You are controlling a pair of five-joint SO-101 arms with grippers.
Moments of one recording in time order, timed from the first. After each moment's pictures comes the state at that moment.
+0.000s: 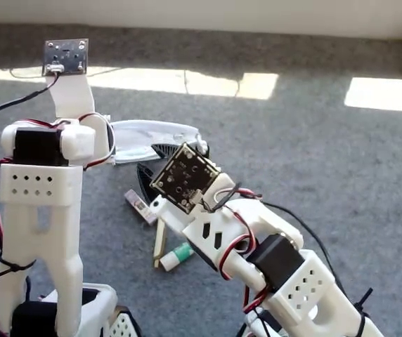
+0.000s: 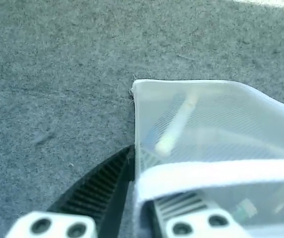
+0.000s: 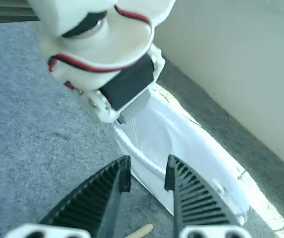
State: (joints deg) left arm -4.3 -24.2 4.5 90.0 14.0; right arm -48.2 -56.8 40.0 42.2 18.3
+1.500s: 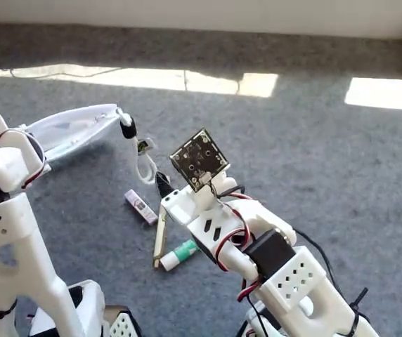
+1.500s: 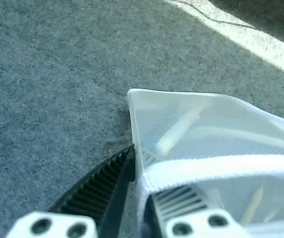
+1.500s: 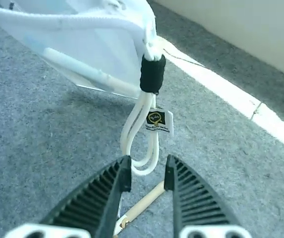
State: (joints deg) left arm -27.3 -37.1 12.2 83.9 14.0; right arm -44.0 -56.7 49.1 41.5 6.7
